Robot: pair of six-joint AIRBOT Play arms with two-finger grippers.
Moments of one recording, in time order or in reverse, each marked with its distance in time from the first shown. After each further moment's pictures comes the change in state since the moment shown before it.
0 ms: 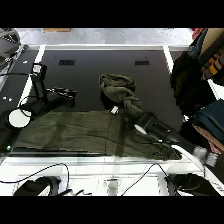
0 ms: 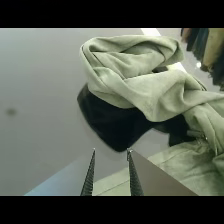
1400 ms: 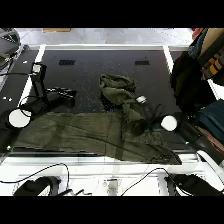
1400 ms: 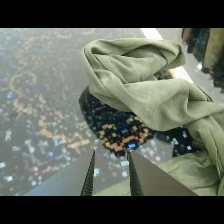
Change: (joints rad) left arm 0.000 0.000 0.000 0.001 0.008 0.001; right arm -0.213 0.194 -0.190 0.562 -0.027 -0.112
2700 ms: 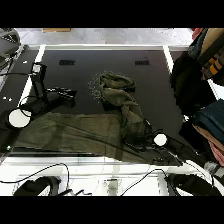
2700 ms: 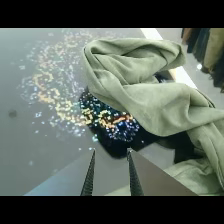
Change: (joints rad) left arm 0.000 0.000 0.000 0.000 0.000 0.000; right arm 0.045 -0.069 -0.369 0.590 -0.394 0.447
